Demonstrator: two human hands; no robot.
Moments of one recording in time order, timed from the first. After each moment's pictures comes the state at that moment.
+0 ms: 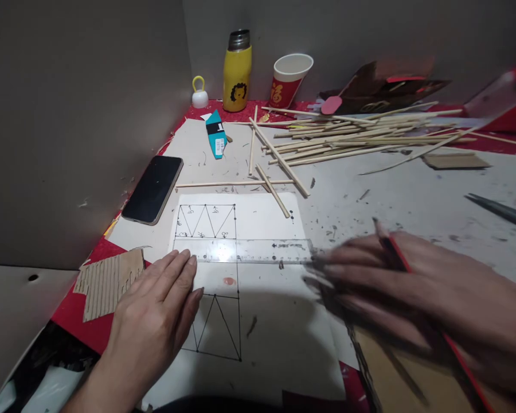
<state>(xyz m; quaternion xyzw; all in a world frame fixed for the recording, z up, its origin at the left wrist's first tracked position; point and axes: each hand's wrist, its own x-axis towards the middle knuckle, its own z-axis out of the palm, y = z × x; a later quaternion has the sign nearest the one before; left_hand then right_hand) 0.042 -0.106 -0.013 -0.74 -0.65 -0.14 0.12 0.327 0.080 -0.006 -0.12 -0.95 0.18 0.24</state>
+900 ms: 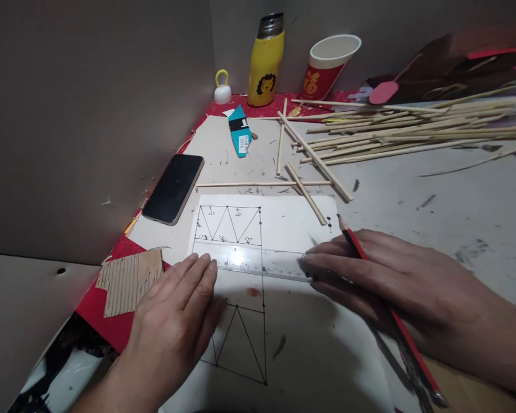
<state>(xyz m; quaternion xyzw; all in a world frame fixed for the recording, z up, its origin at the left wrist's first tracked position) 0.044 -0.106 -0.012 -0.73 -0.66 -0.15 0.09 0.283 0.090 -0.025 -0.05 -0.95 0.17 0.24</state>
